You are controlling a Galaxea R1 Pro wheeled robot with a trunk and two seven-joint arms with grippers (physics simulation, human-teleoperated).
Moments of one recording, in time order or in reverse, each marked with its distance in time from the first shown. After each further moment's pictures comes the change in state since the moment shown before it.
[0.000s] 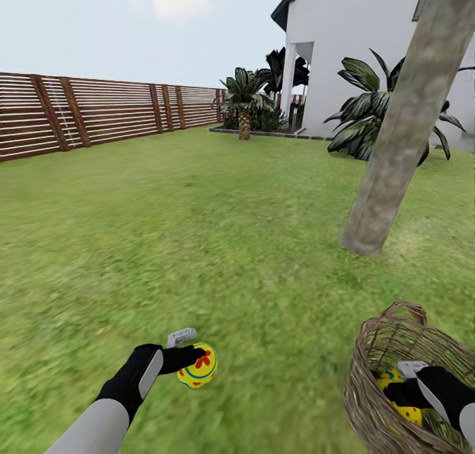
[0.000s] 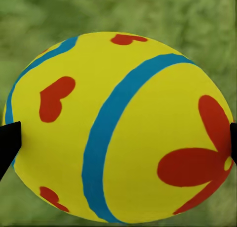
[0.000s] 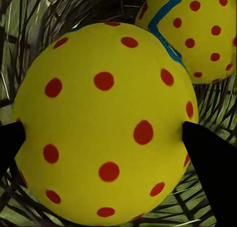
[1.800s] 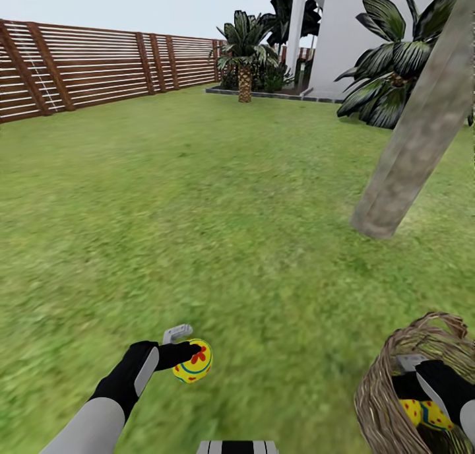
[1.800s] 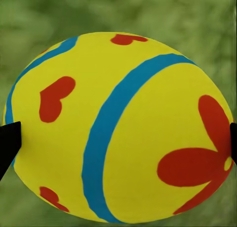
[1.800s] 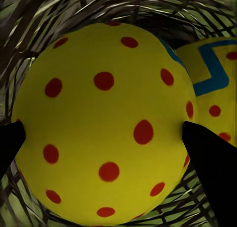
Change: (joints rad) left arm 0.000 0.019 0.001 -0.029 0.000 0.000 0.005; right arm 0.000 -0.009 0.005 -0.053 0.015 0.021 -0.001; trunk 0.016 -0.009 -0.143
